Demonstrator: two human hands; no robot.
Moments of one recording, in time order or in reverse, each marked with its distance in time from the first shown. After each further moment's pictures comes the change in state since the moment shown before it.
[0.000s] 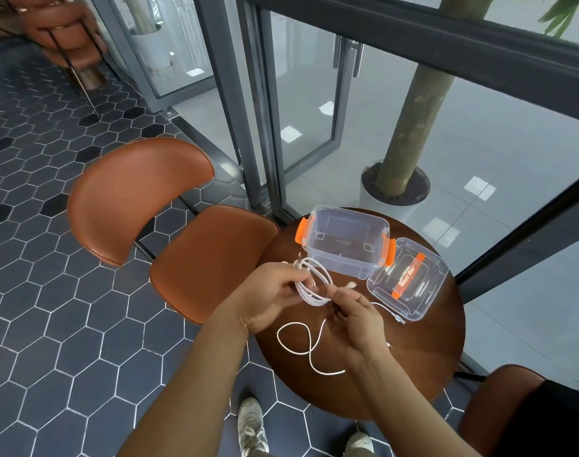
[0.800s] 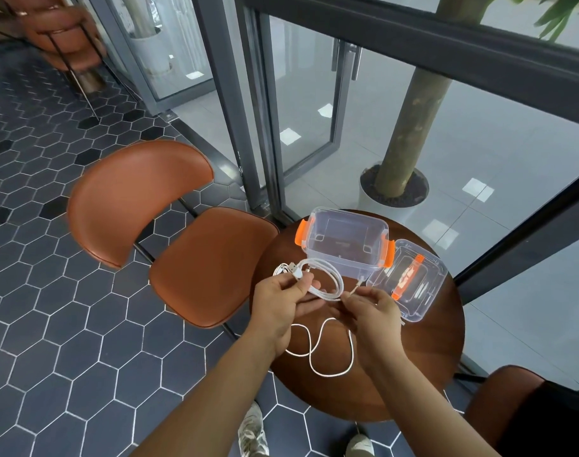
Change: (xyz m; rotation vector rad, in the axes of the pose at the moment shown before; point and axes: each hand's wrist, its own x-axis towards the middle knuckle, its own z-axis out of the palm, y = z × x) left_hand 0.006 -0.036 0.025 -0.219 0.359 0.111; right_hand 0.012 -0.012 -0.020 -0.244 0.080 -0.166
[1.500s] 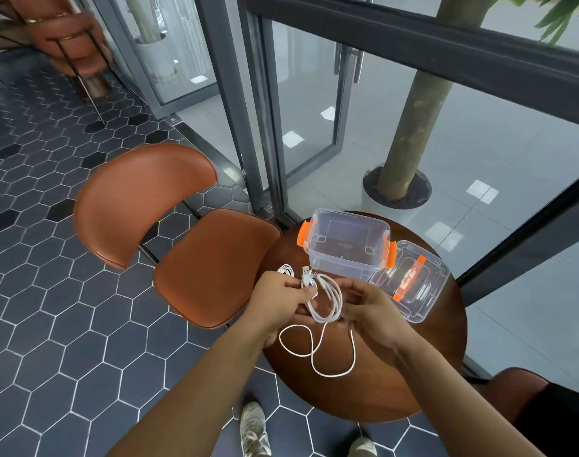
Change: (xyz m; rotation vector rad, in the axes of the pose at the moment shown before) left_hand -0.004 0.019 -0.009 0.428 -0.114 -0.018; right_hand 0.011 -0.023 -0.016 -0.306 -0.621 0.005
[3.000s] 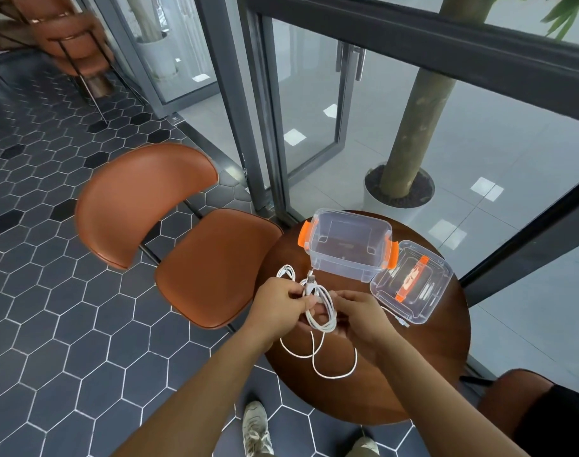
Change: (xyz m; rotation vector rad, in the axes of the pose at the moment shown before) left_hand 0.011 -0.017 -0.003 0.308 0.028 0.121; right_hand 0.024 0.023 0.007 0.078 0.173 0.188
